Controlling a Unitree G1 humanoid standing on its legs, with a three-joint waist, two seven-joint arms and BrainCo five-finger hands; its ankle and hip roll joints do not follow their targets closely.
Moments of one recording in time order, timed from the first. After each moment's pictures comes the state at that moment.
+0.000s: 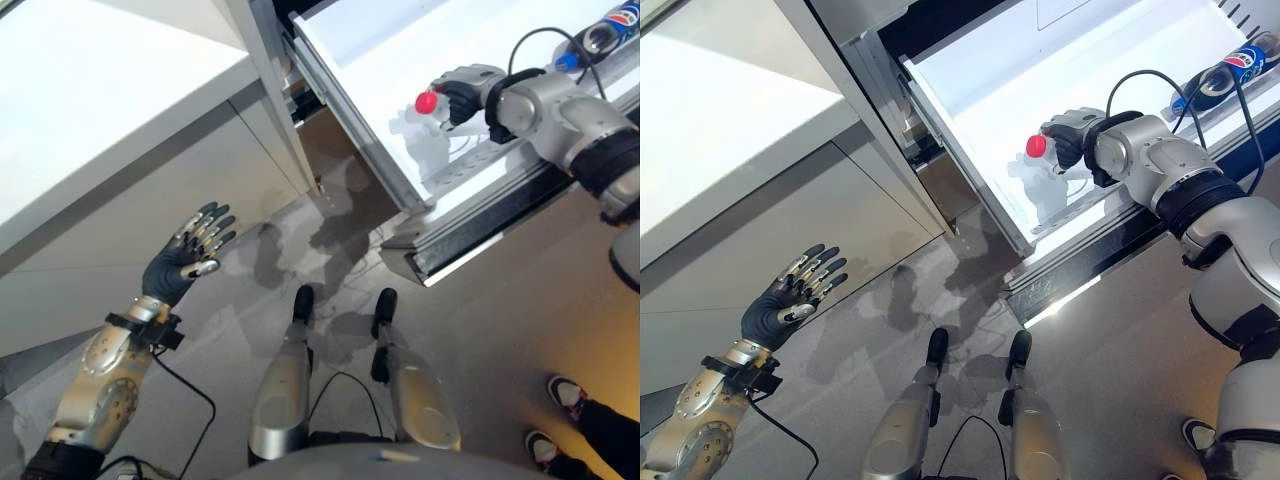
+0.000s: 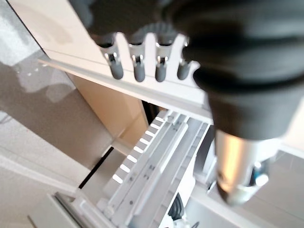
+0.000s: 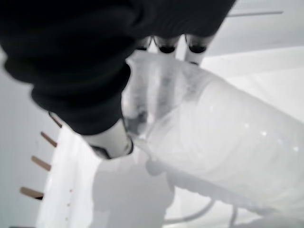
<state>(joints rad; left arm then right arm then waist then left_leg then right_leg) 0.20 0.72 -0.04 -0.14 -0.92 -0.22 -0.33 -1.49 -0.86 1.20 0.82 -0.25 -0.17 0.22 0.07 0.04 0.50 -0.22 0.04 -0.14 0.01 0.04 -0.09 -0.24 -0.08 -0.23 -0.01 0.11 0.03</state>
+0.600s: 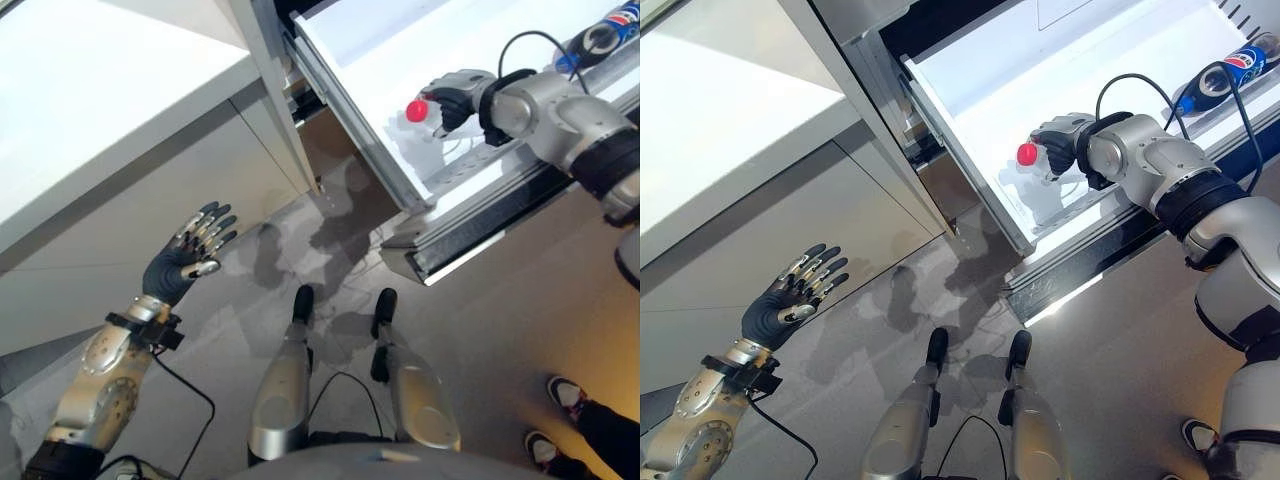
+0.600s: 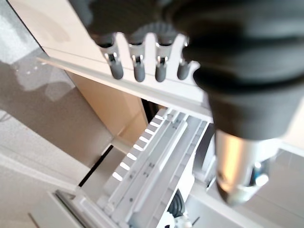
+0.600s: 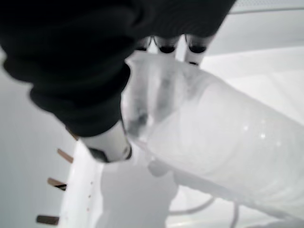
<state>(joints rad) 0.20 0.73 -0.04 -0.14 -0.92 -0.22 -0.34 -1.49 -0.88 1.20 0.75 -0.25 -0.18 0.25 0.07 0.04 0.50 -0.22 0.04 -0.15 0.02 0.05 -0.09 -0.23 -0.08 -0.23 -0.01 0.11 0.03</state>
